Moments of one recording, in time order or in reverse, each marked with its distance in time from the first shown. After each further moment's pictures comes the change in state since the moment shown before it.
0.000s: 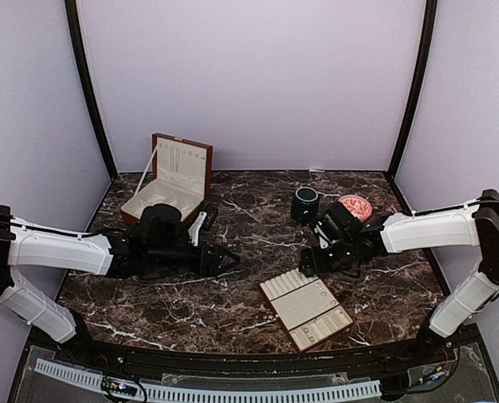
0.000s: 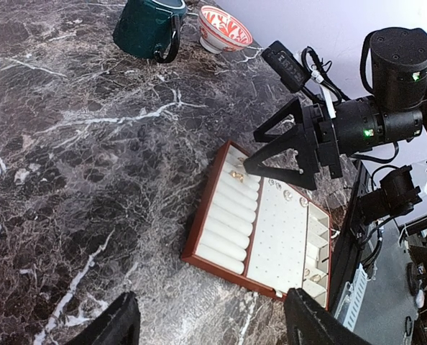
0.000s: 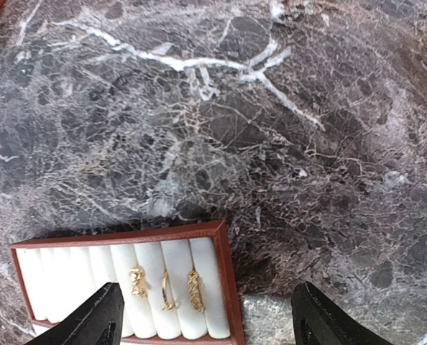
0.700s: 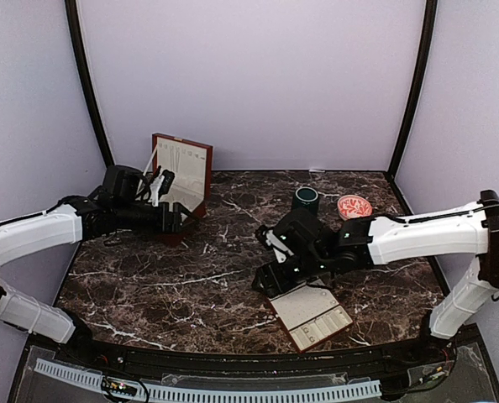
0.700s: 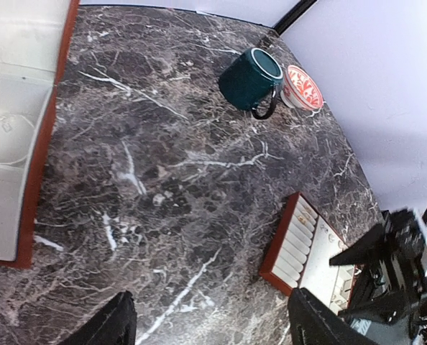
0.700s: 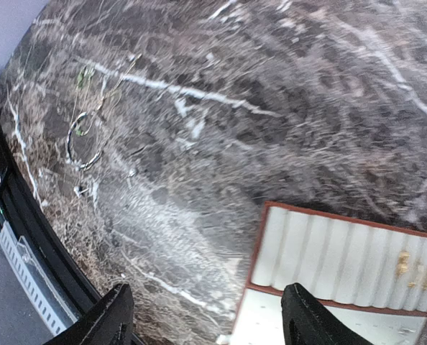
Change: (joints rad) left arm 0.340 -0.140 0.154 -0.390 0.107 0.092; right arm 0.332 -0.003 0.203 -0.050 -0.058 -0.014
